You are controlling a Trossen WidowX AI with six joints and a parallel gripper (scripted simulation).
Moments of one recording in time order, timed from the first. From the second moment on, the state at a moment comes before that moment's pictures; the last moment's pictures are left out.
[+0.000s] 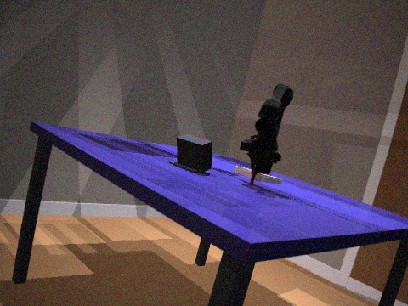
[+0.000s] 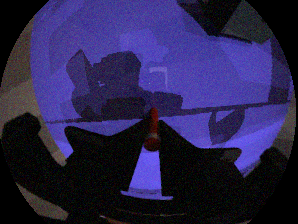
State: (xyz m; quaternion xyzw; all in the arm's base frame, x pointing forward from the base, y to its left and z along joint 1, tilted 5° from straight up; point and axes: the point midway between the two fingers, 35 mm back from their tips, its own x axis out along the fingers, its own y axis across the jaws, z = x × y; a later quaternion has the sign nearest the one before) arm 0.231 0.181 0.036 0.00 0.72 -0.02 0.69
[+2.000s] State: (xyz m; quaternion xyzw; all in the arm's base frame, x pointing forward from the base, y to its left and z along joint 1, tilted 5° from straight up) arm 0.256 0.167 0.108 0.06 0.70 0.01 0.72
